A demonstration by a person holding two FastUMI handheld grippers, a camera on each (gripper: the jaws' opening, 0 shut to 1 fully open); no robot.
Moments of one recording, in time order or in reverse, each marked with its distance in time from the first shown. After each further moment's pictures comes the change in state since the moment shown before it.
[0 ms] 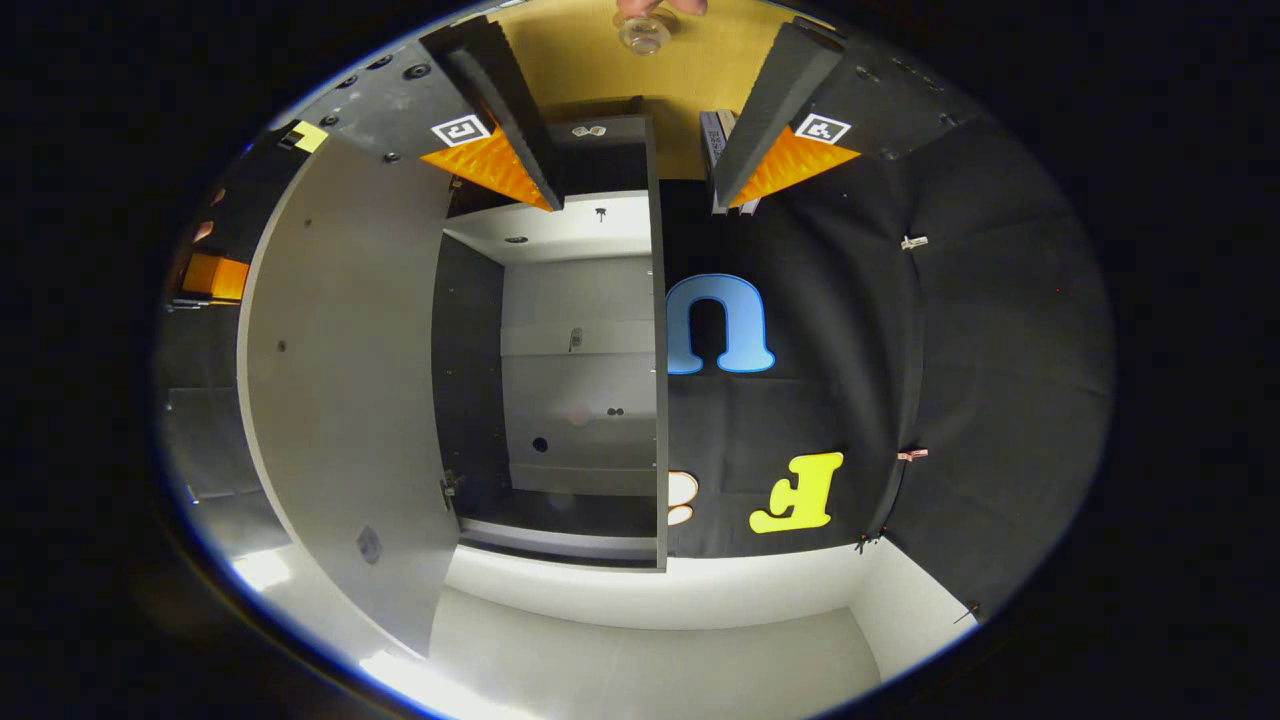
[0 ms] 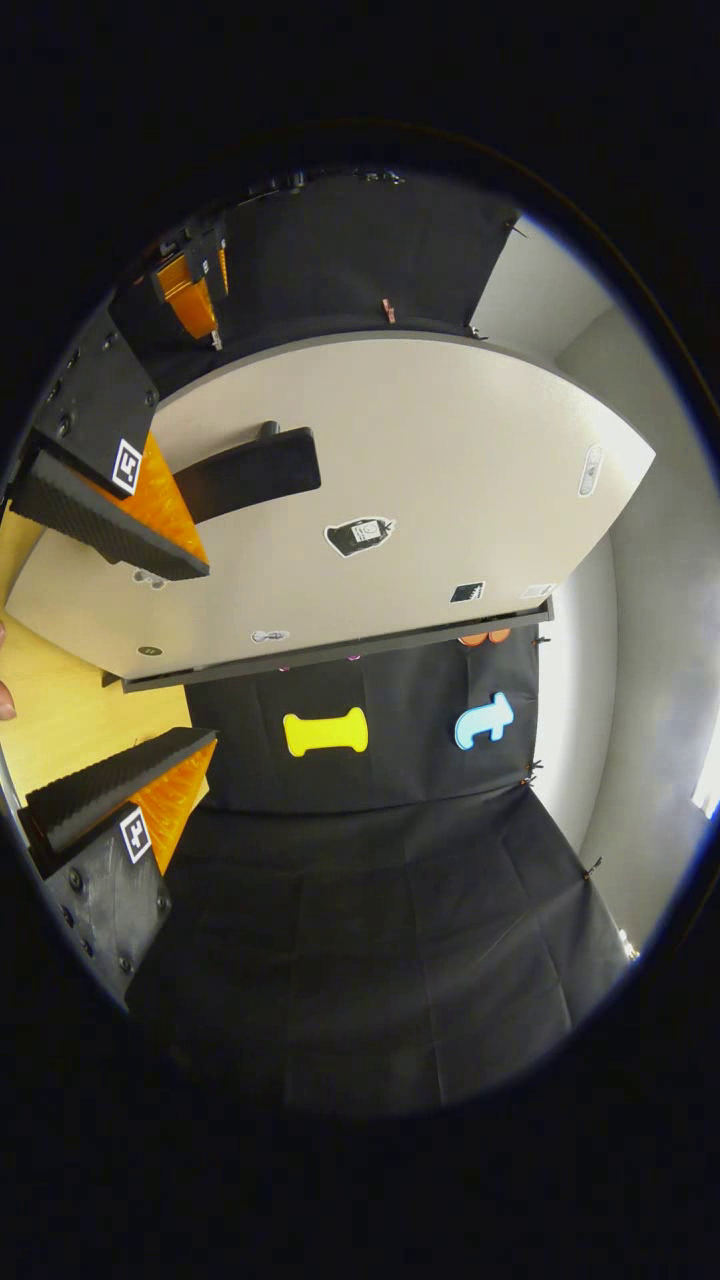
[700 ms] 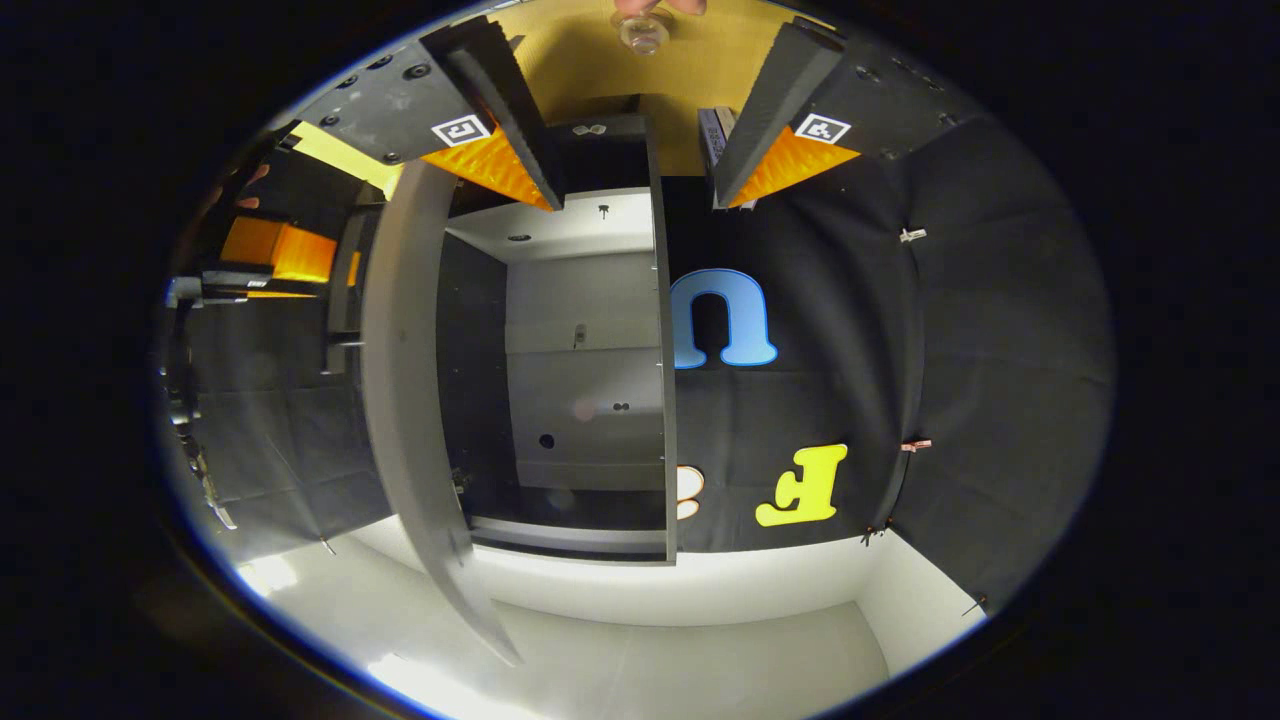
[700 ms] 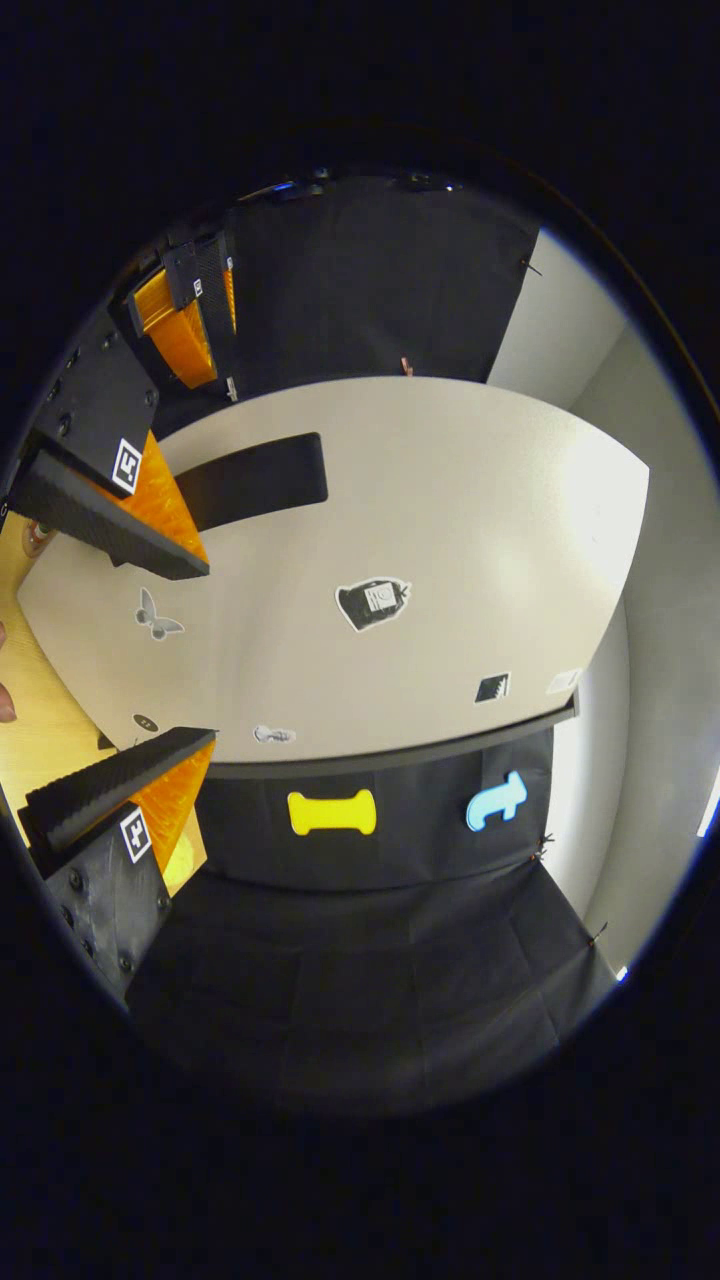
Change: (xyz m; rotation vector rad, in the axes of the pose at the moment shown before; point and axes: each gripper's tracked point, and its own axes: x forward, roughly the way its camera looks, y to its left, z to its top) left arm -0.009 -0.005 0.005 0.015 -0.011 0.006; right arm 0.029 0.099 -0.032 -0.045 0.061 0.220
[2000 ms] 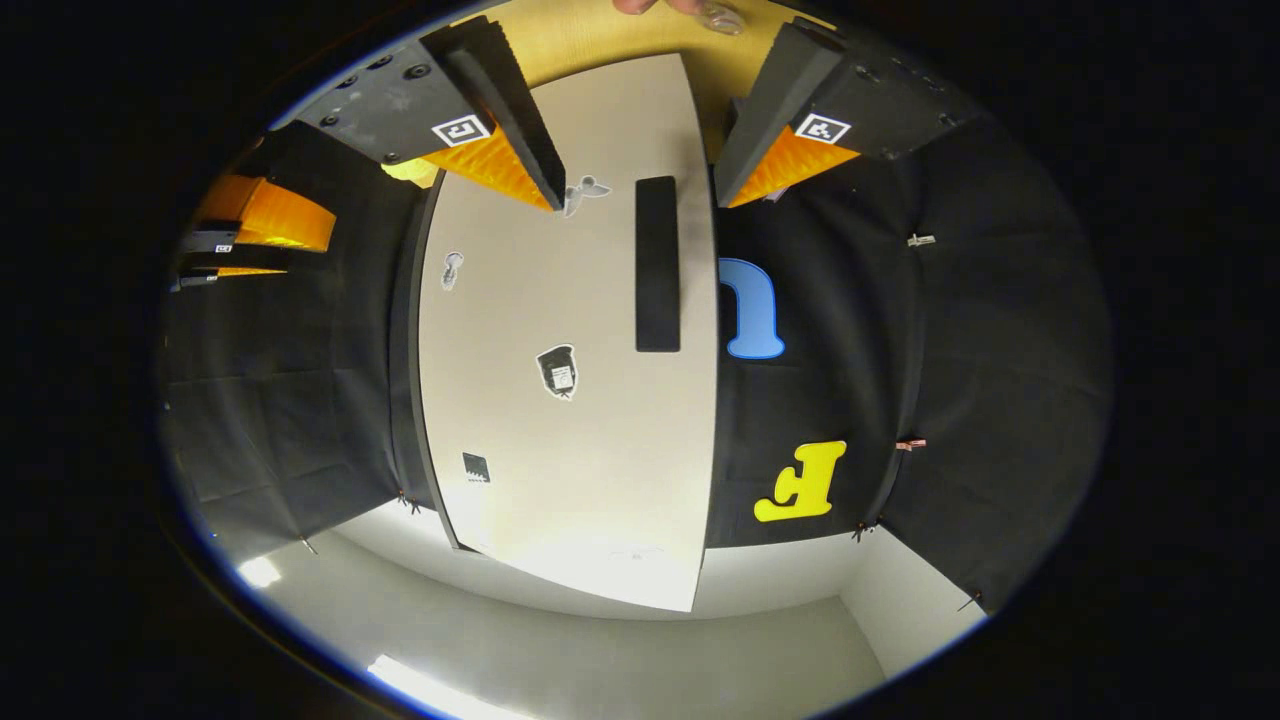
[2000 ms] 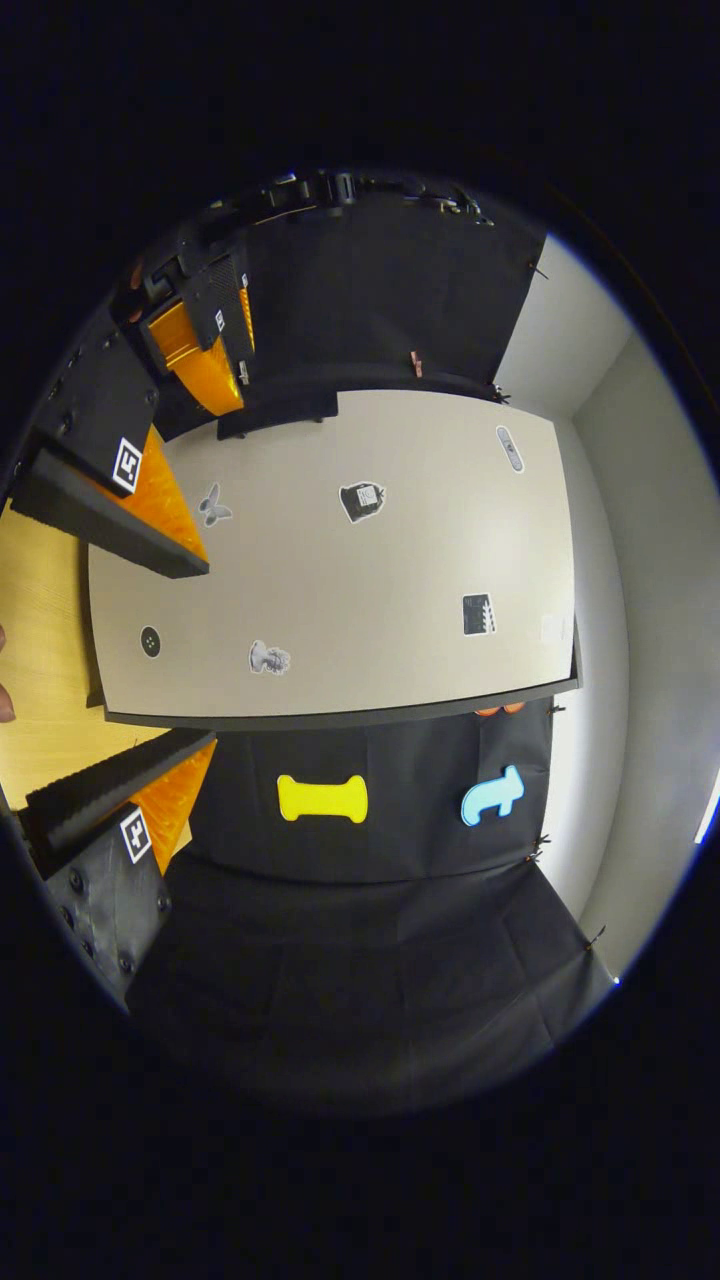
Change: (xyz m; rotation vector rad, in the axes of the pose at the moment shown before) left arm 0.055 -0.076 0.007 -0.041 -0.044 0.067; right arm -0.004 -0.095 0.013 -0.052 -0.028 -0.038
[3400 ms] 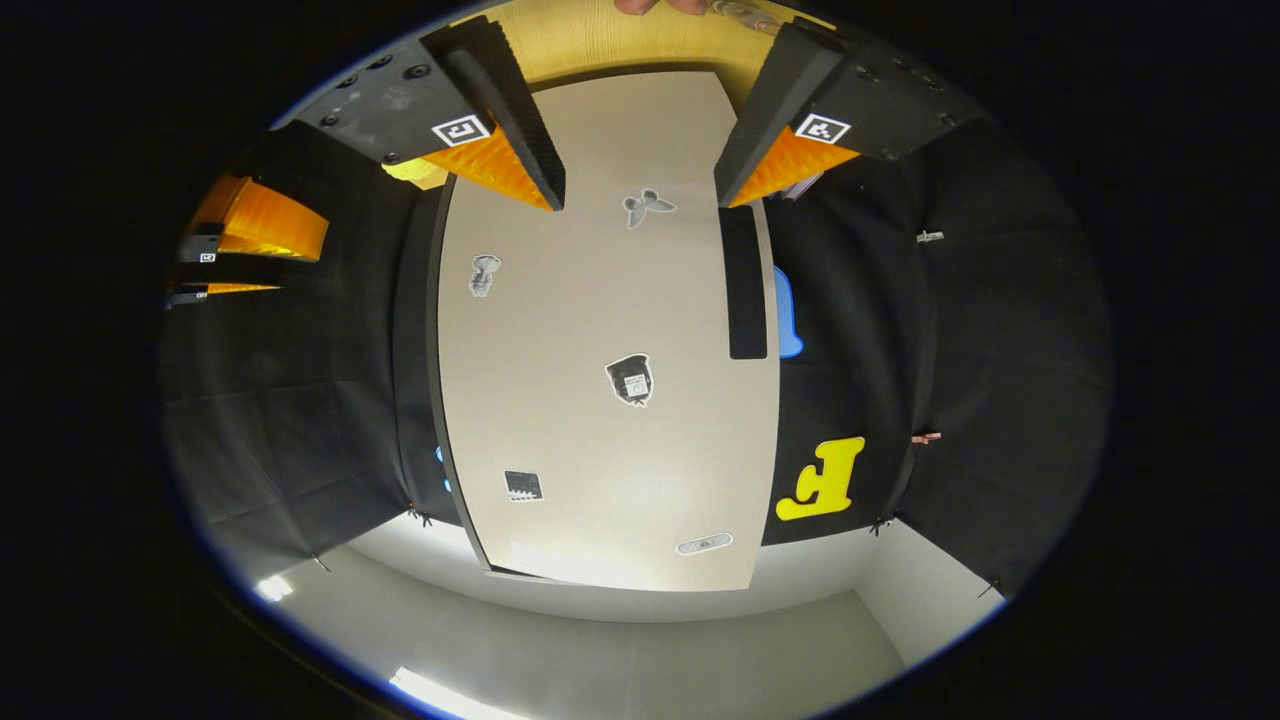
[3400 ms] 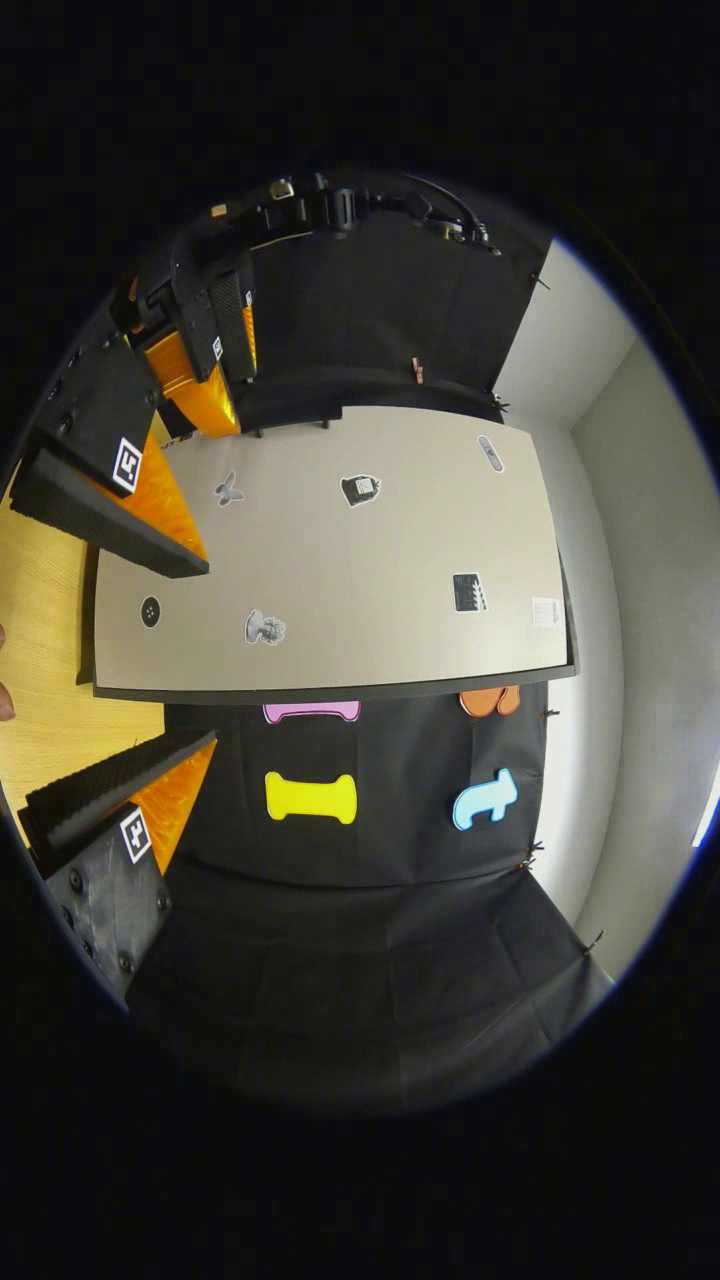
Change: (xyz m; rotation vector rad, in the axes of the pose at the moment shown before) left arm 0.021 -0.044 -0.013 0.044 0.007 0.003; right arm 0.007 -0.032 0.005 -0.016 -0.021 0.036
